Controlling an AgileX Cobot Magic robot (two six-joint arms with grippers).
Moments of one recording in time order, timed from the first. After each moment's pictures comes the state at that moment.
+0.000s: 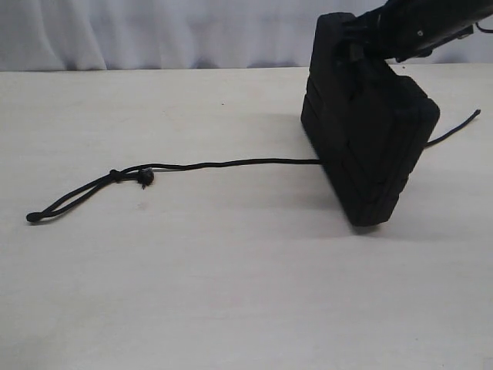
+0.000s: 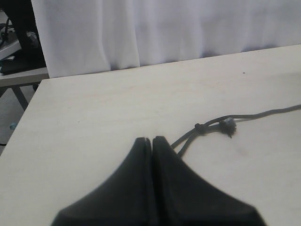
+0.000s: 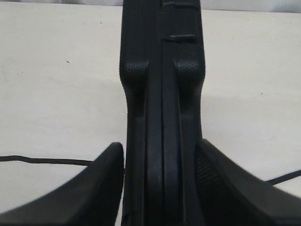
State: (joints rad) left arm -0.04 0.00 0.00 -0.04 0.31 0.08; right arm 0.20 1.69 -1.39 -0.01 0.61 0.09
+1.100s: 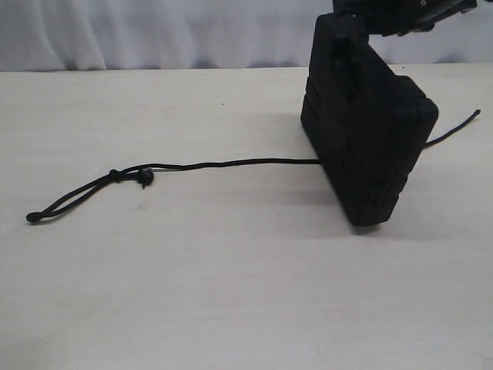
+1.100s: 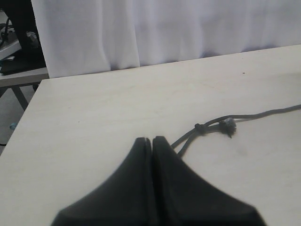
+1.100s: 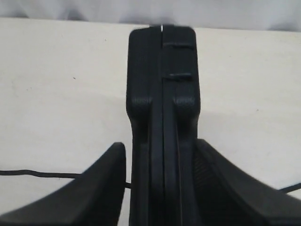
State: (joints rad) left arm -0.04 0.00 0.00 -0.04 0.31 0.08; right arm 0.20 1.72 -1.52 -0.01 0.70 0.09
